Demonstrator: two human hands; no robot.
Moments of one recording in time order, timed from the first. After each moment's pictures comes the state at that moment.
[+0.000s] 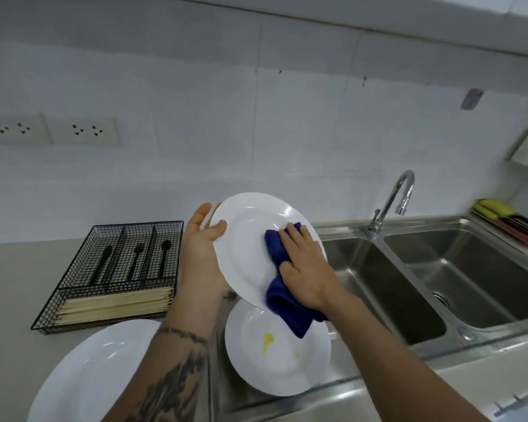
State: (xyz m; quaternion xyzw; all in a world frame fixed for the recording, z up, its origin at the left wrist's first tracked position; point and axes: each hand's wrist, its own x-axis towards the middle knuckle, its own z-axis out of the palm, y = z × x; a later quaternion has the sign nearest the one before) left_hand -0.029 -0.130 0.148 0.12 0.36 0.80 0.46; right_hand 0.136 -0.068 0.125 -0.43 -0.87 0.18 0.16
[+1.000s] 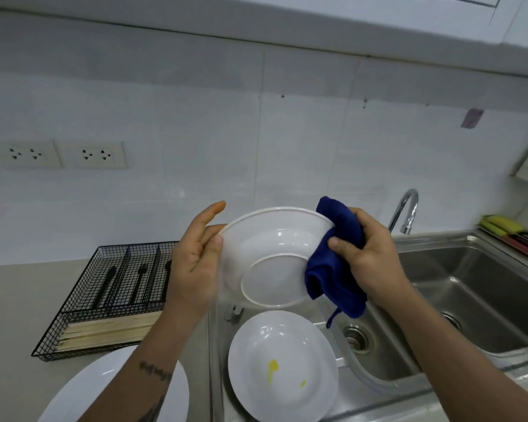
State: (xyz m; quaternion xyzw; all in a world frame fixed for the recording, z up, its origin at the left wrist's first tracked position) left_hand -0.043 -0.152 0.162 0.49 0.48 0.70 0.18; right_hand 0.188 -0.051 0.196 -0.28 -0.73 0.39 0.49
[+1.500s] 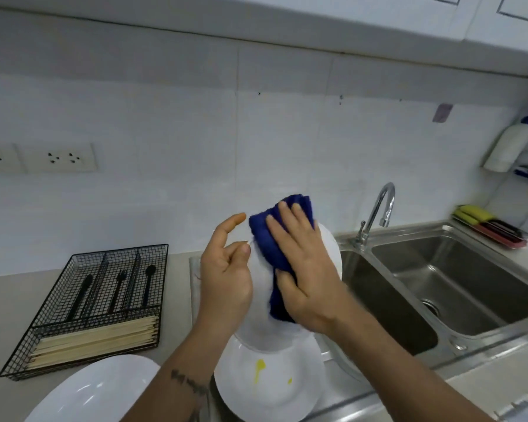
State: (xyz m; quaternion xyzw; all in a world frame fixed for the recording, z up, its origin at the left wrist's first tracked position) left_hand 0.020 -0.129 0.161 0.43 0.49 0.72 0.24; right_hand 0.154 -0.082 0.170 -0.27 -0.88 0.07 0.38
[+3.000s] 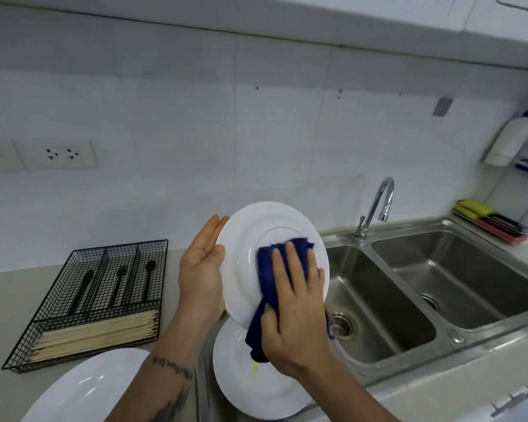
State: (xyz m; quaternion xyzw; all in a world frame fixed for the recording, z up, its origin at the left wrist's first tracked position) left_hand -0.003 -0.124 0.143 0.28 0.44 0.76 0.38; right_hand 0.145 -0.123 0.106 -0.39 -0.83 0.04 0.40
